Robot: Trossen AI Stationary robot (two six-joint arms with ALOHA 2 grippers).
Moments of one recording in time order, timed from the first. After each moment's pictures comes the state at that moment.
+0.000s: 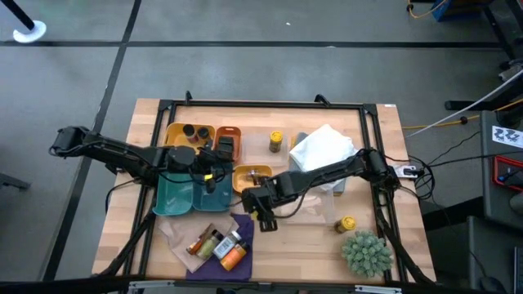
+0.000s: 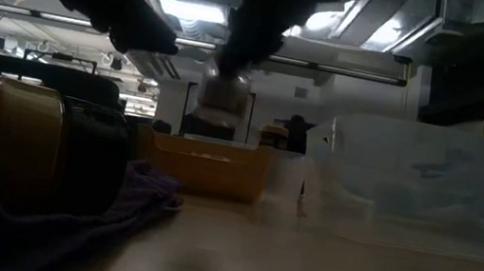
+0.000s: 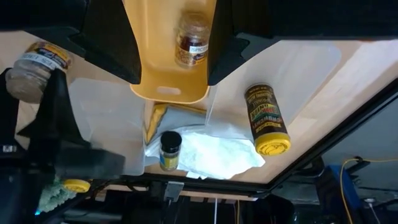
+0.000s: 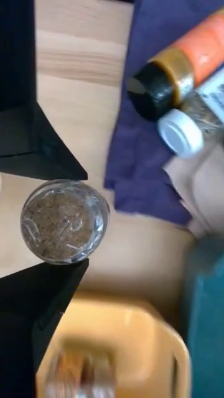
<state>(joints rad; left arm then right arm) -0.07 0.96 0.41 0.22 -0.24 -0.10 0.25 2.13 1.90 -0.90 -0.01 0.08</state>
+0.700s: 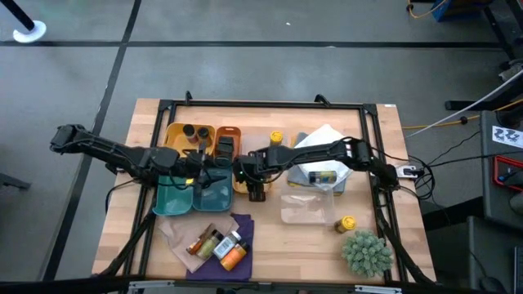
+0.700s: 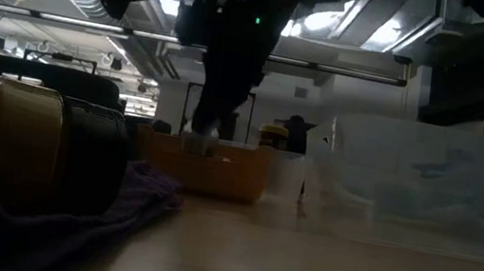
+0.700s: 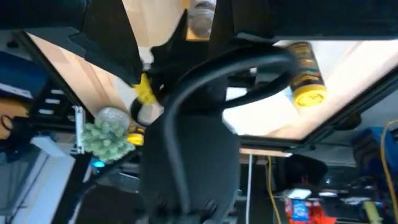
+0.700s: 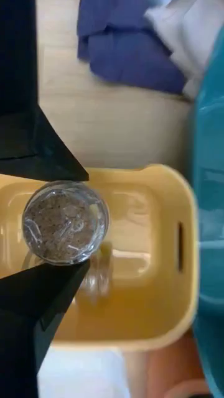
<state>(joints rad) -0.21 0.78 0.41 0.22 -0.24 -0.11 0.04 2.24 1.95 -0.88 -0.04 -0.03</state>
